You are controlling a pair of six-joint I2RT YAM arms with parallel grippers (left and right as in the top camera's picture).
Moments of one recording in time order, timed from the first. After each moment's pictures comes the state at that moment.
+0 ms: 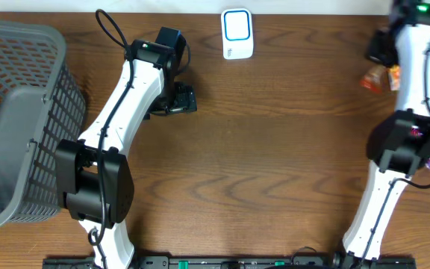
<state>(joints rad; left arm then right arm) -0.28 1.96 1.71 -1.27 -0.03 -0.47 -0.25 2.46 2.52 -1.36 0.23 0.25</state>
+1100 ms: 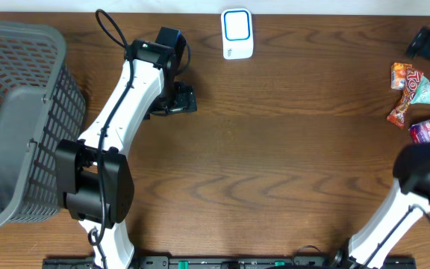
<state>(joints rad) -0.28 1.96 1.71 -1.27 -0.03 -0.47 -0.40 2.14 2.51 -1.50 -0.04 0.22</state>
